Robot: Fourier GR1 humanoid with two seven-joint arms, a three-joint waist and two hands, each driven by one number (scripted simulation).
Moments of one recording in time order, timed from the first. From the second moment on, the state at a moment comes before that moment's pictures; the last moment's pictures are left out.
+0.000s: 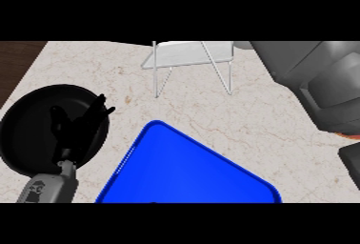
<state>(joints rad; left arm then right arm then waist) -0.15 0.24 -0.10 -1.44 0.19 0.07 0.30 -1.88 -0.18 0.13 -0.08 0.37 -0.14 0.77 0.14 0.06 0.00</state>
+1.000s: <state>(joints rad) -0.12 0.25 -0.08 -1.44 0.20 0.07 0.30 -1.95 -0.36 0.13 -0.06 0.41 -0.50 0.86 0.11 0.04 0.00</state>
